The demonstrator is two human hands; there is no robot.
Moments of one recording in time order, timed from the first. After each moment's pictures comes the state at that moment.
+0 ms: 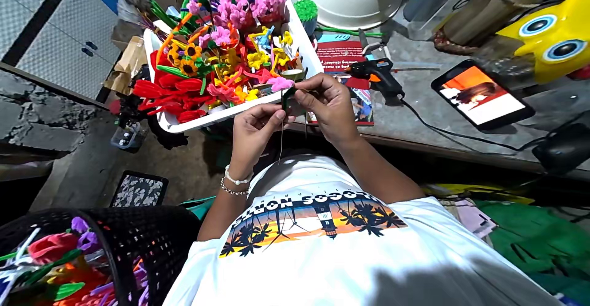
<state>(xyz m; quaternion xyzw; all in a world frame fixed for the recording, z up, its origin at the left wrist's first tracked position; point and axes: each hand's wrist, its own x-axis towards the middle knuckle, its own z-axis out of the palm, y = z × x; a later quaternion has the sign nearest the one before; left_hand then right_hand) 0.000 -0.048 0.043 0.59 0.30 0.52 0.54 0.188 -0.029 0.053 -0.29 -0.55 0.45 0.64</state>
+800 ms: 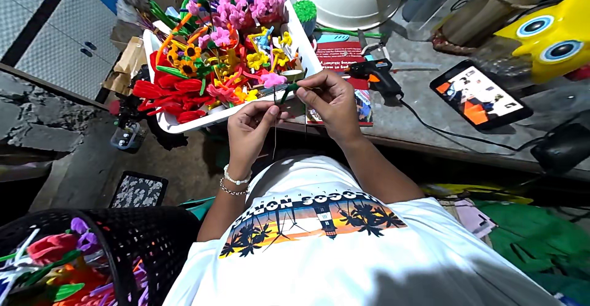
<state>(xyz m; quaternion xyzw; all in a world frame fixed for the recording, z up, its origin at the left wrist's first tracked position) -0.002 -0.048 0.043 0.60 0.33 0.54 0.48 0.195 -0.027 0.057 -0.32 -0.59 0.39 0.64</state>
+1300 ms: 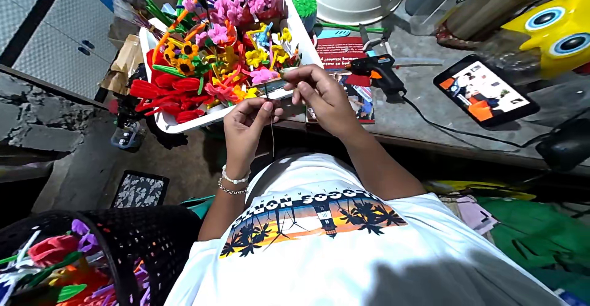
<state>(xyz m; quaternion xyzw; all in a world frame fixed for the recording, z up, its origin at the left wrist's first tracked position) -0.006 -0.047 0.041 0.57 0.32 0.56 0.51 0.195 -0.016 0.060 -0.35 -0.69 0.36 0.52</state>
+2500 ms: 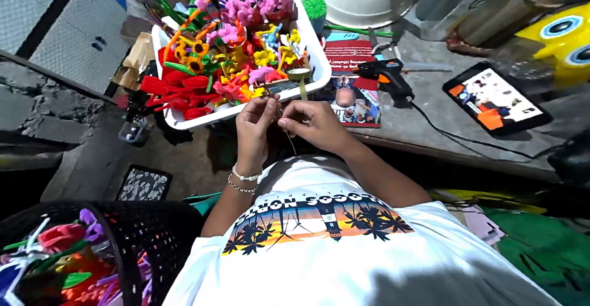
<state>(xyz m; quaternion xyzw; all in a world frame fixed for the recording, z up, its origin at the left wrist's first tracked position) 0.006 -0.047 0.036 0.49 0.34 0.59 0.54 0.179 -0.035 0.047 -0.35 -0.74 0.38 0.43</state>
